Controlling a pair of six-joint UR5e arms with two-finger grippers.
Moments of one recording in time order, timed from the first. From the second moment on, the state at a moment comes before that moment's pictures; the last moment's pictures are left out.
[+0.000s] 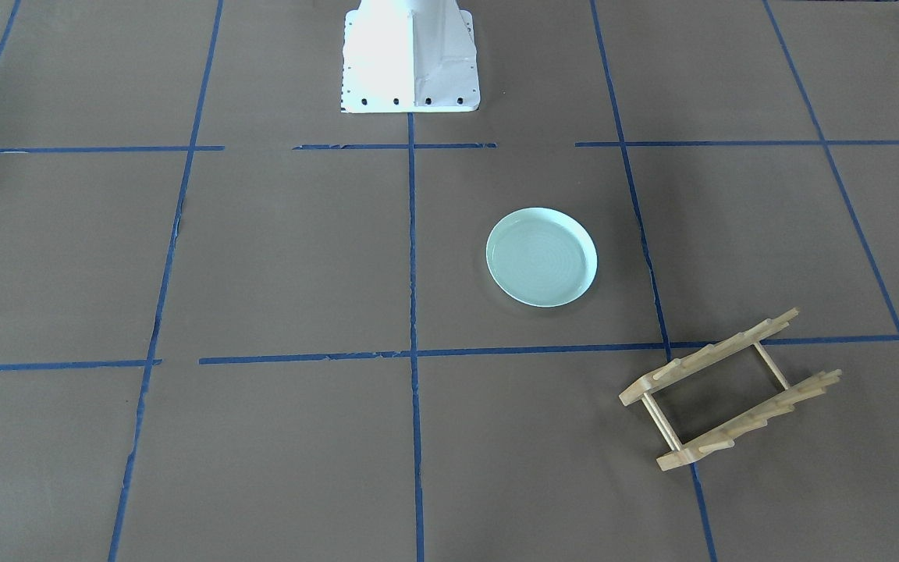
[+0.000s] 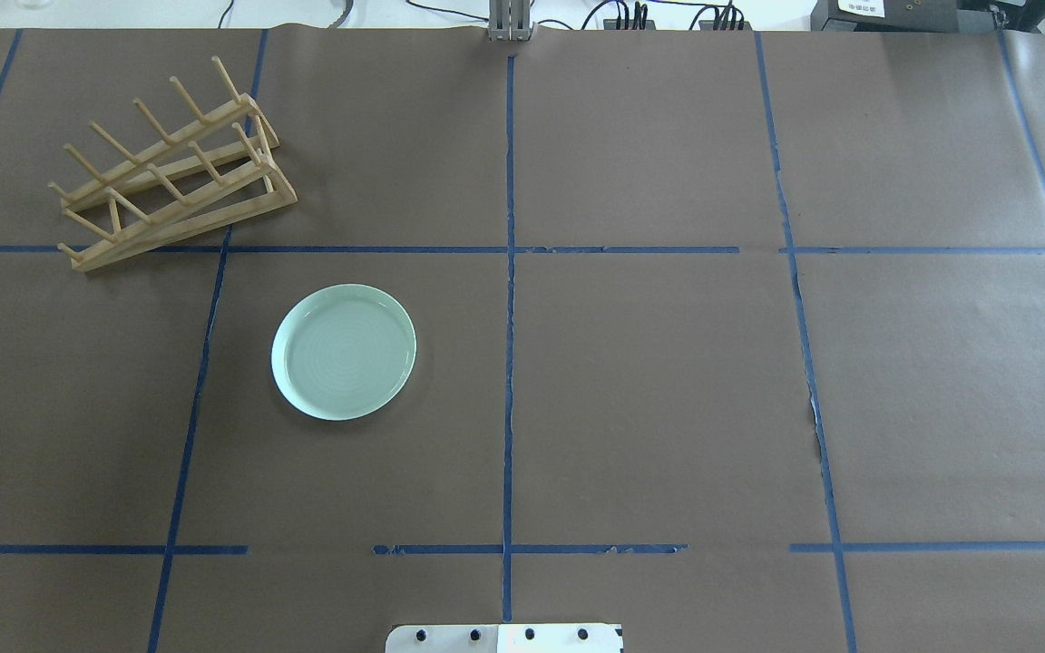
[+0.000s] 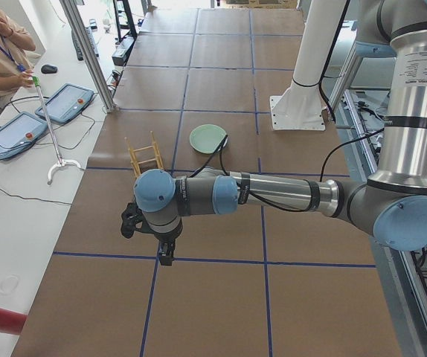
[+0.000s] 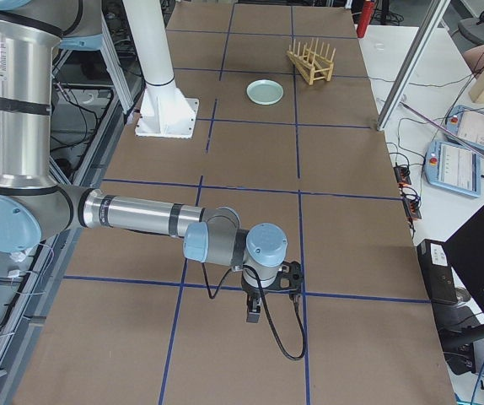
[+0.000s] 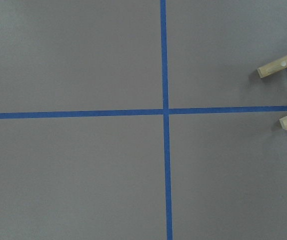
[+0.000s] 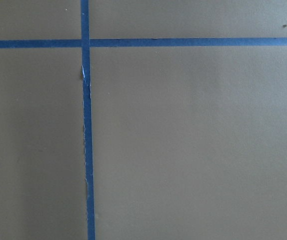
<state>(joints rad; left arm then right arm) -1.68 -1.63 -1.61 -1.41 -2.42 0.16 1.61 -1.67 1.60 -1.60 2.30 -0.07</state>
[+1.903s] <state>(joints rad) -1.58 -1.62 -1.61 -1.61 -2.53 0.09 1.61 -1.67 1.60 -1.60 2.30 -0.07</state>
